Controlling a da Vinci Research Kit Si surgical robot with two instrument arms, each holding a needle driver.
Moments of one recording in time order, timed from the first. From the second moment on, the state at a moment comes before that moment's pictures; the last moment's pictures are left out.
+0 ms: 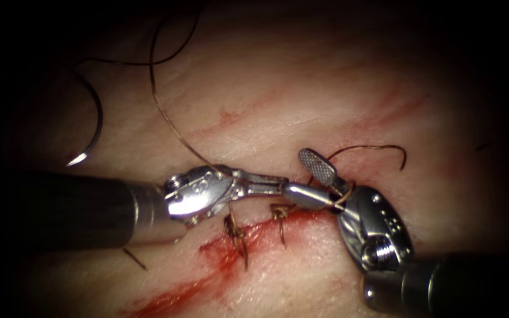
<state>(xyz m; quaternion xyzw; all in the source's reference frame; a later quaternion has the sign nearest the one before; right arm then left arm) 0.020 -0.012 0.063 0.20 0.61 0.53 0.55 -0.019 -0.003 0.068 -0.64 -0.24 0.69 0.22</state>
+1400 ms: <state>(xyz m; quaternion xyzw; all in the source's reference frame) 0.016 -0.009 0.074 0.21 0.46 0.70 0.51 -0.020 -0.006 0.064 -0.64 -0.24 0.69 0.22</state>
